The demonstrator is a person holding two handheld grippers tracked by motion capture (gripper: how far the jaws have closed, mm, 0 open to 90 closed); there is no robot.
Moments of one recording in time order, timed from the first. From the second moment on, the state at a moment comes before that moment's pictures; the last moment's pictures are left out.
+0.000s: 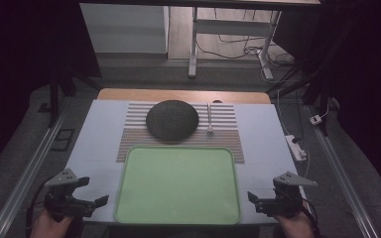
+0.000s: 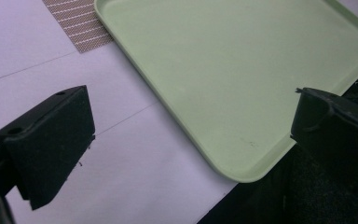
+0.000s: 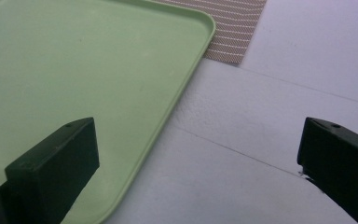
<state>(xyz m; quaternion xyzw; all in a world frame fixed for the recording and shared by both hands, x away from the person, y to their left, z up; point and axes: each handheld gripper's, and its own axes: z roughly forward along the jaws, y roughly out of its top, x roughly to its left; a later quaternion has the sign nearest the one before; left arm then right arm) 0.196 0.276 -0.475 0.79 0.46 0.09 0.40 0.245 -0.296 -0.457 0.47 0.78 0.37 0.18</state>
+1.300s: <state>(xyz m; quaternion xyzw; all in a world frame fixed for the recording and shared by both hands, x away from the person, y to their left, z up) 0.197 0.275 -0.475 0.79 0.46 0.09 0.40 0.247 -0.288 -0.455 0.43 0.81 0.37 0.17</state>
